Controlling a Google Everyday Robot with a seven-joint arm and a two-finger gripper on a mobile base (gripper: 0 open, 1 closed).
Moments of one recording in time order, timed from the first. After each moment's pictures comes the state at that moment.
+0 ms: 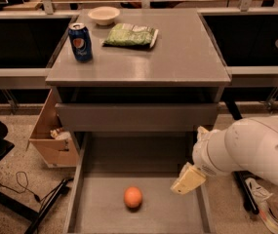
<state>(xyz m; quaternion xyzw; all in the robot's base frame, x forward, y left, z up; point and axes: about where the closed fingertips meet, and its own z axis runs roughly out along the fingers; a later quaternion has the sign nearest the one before) 0.446 -0.139 0.736 -0.49 0.83 0.00 0.26</state>
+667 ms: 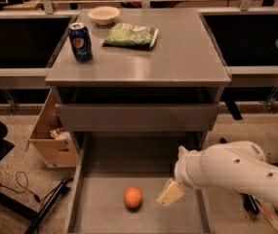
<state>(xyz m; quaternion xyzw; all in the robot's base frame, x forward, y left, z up) 0.459 -0.108 0.630 -0.50 0.83 0.06 0.26</state>
